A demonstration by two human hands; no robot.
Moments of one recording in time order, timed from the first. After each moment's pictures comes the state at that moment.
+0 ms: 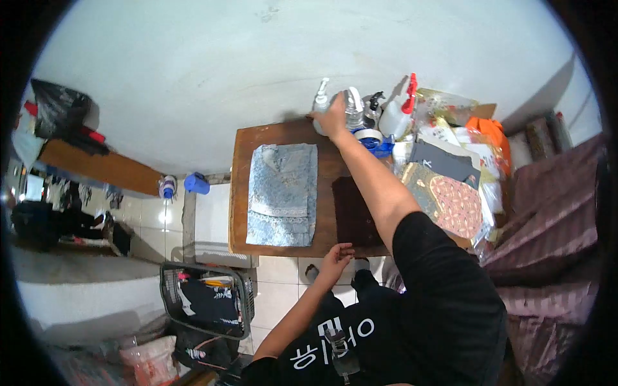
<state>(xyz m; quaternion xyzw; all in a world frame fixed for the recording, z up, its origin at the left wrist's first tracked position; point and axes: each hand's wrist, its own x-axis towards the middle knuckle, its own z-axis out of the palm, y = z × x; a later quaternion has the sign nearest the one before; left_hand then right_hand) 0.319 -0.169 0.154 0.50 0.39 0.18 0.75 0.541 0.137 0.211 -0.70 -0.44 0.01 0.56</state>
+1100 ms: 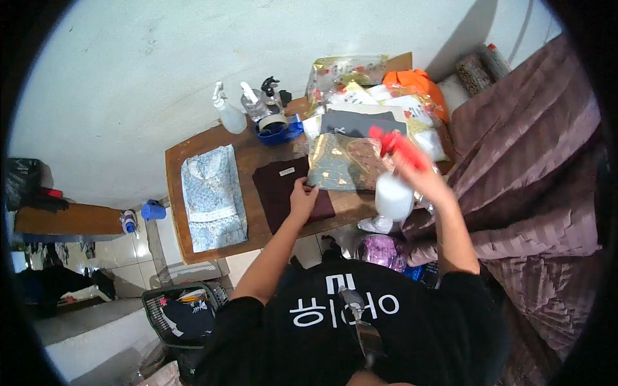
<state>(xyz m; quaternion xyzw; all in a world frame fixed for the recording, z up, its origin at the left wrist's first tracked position) 0.499 -0.133 0.140 0.70 0.45 0.16 0.53 0.698 -0.294 0.380 -0.71 -0.43 0.26 0.50</state>
